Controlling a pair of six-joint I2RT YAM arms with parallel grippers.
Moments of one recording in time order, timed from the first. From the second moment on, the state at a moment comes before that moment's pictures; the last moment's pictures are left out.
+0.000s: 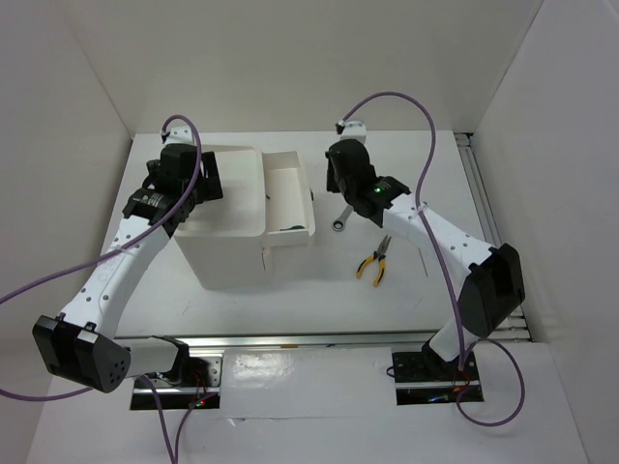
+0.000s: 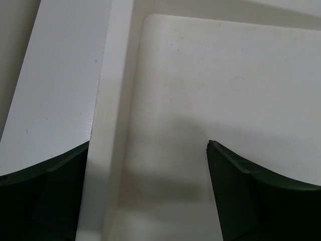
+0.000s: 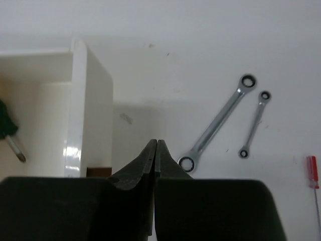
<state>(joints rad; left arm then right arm) -0.27 1.28 1.29 -0.63 -0.42 -0.29 0.64 1.58 1.43 -0.29 0.47 0.34</state>
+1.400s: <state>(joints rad) -0.26 1.29 1.29 -0.64 -0.41 -0.29 0.54 1.57 0.98 -0.02 0.11 0.51</state>
